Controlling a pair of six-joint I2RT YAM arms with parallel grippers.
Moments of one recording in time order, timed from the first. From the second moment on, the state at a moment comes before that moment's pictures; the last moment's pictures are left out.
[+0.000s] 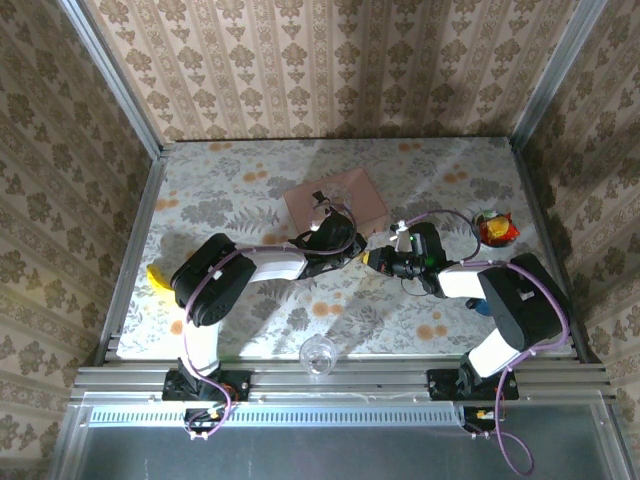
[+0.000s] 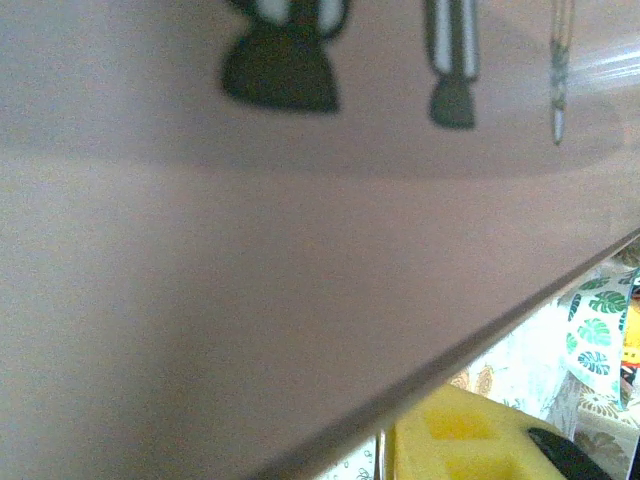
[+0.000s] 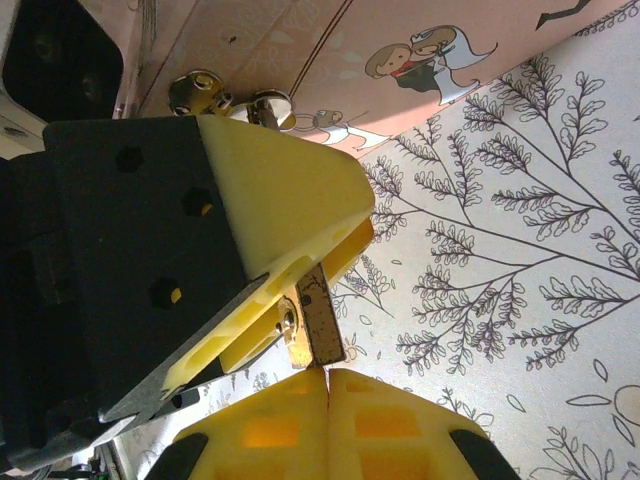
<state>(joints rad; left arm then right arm) -0.89 1.93 1.07 0.15 0.03 -1.29 0.33 1.59 0.52 0.45 -0.56 0.73</state>
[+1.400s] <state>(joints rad) -0.89 1.80 0.88 0.36 0.06 -1.29 0.35 1.72 0.54 0.67 -0.57 0.88</state>
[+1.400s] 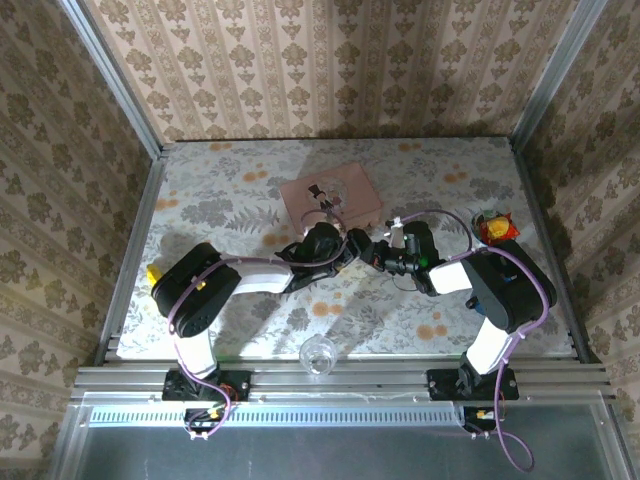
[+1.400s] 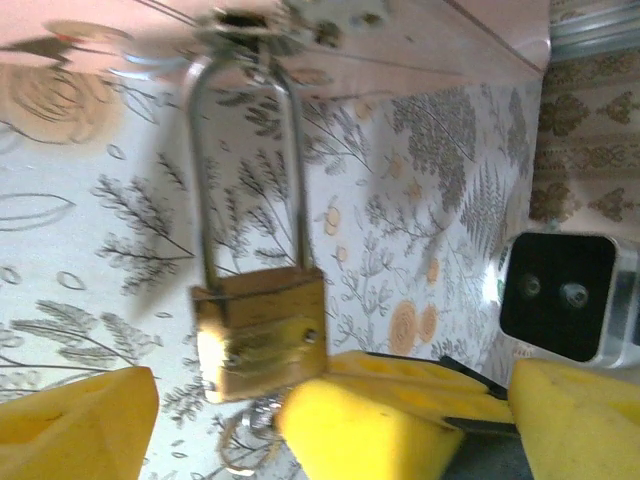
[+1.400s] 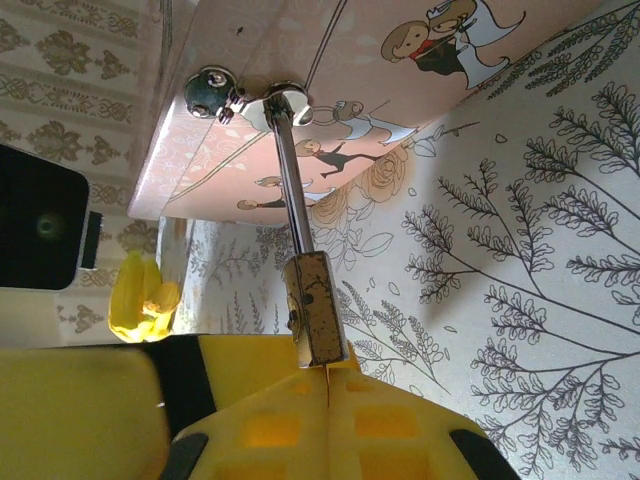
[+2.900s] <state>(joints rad) -0.83 1.92 0.78 0.76 -0.03 -1.24 0.35 1.78 0.57 0.78 -0.57 0.98</state>
